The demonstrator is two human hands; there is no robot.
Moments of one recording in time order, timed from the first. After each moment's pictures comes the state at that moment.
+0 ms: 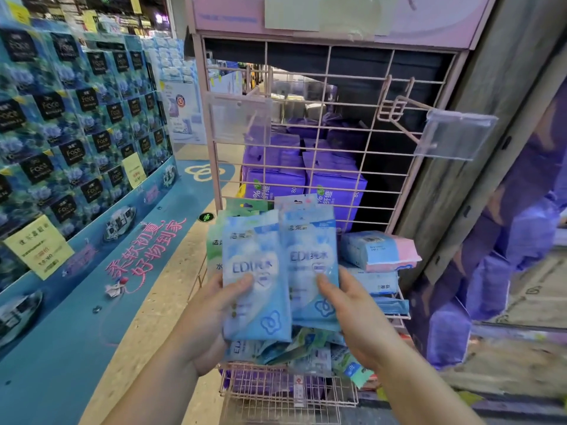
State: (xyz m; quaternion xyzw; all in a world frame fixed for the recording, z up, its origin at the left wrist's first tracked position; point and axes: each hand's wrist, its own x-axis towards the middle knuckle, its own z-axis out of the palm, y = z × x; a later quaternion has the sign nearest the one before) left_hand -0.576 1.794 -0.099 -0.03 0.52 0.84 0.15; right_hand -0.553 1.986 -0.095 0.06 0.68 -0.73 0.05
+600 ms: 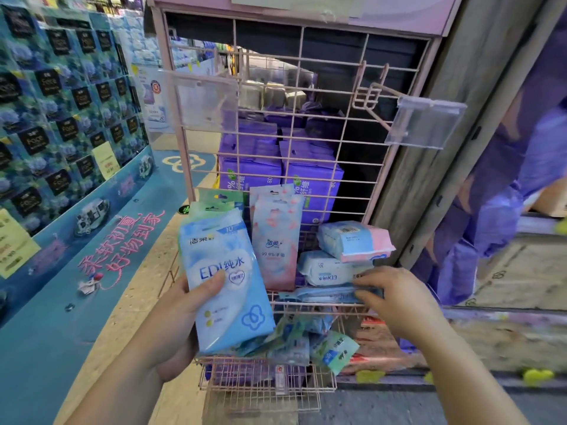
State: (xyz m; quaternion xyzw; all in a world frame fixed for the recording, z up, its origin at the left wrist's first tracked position) left_hand -0.568 1.795 -0.099 -0.03 0.52 0.84 0.14; right_hand -0.552 2.099 -0.107 0.06 0.99 -0.12 -0.07
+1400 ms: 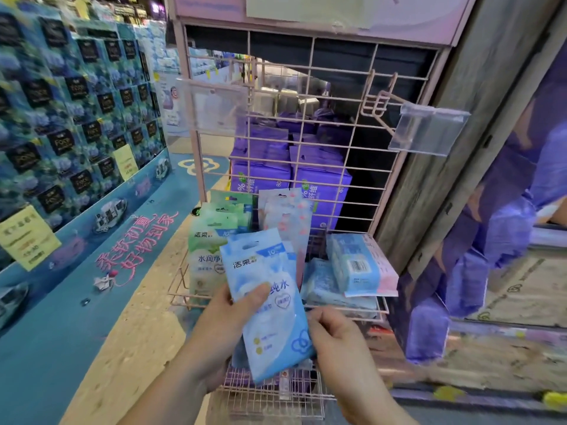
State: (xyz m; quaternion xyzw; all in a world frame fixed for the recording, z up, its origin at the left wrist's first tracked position) left_hand -0.546 1.835 -0.102 -0.03 0.58 0.80 0.14; right_hand -0.510 1.985 -0.114 0.14 0.73 -0.67 0.01
